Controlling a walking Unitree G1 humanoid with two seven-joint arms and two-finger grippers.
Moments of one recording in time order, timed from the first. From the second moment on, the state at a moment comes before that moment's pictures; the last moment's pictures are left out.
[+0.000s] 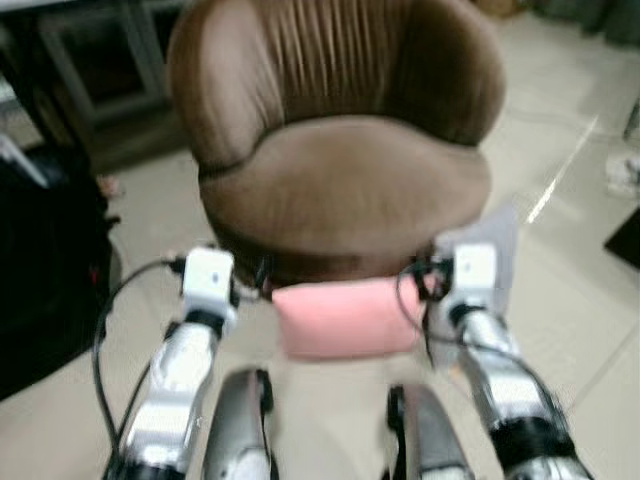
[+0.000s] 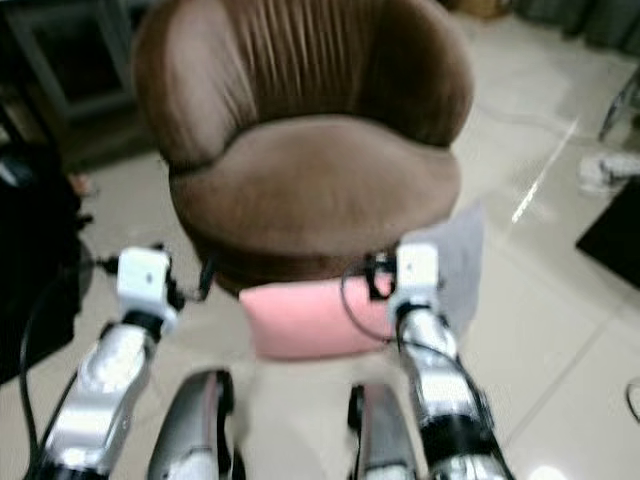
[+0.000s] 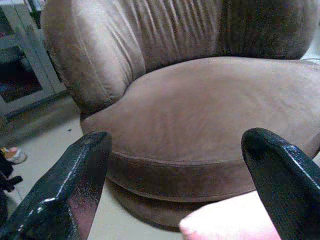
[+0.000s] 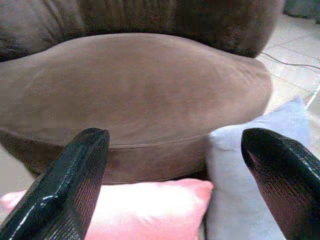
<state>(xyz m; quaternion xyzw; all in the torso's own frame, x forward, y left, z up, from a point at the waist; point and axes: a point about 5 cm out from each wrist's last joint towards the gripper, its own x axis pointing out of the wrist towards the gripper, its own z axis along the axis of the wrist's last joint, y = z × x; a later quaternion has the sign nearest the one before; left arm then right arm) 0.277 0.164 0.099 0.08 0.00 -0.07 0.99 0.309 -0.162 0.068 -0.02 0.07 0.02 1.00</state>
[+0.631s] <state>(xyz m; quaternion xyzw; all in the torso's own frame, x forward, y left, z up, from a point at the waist) 0.297 0.172 0.107 0.11 0.00 -0.07 0.99 0.310 -0.164 0.069 -0.02 0.06 0.02 1.00</state>
